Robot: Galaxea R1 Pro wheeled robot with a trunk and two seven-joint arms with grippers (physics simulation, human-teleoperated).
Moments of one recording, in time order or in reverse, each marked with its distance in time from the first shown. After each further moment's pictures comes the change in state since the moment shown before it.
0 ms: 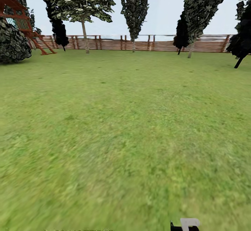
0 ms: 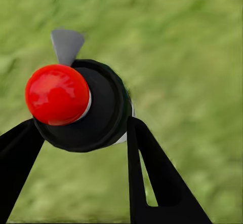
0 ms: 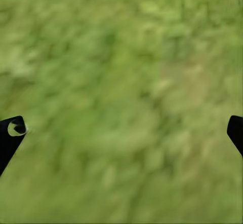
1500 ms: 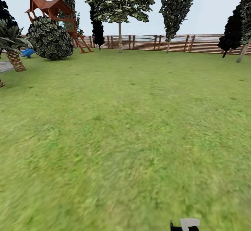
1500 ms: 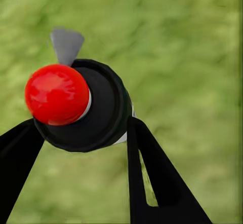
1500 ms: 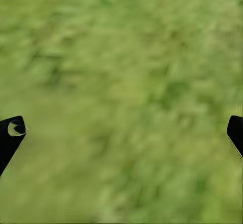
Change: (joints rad) left arm 0.000 0.006 0.001 0.004 0.005 0.002 0.001; right arm 0.000 0.000 0.000 0.000 0.002 0.003 0.001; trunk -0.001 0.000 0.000
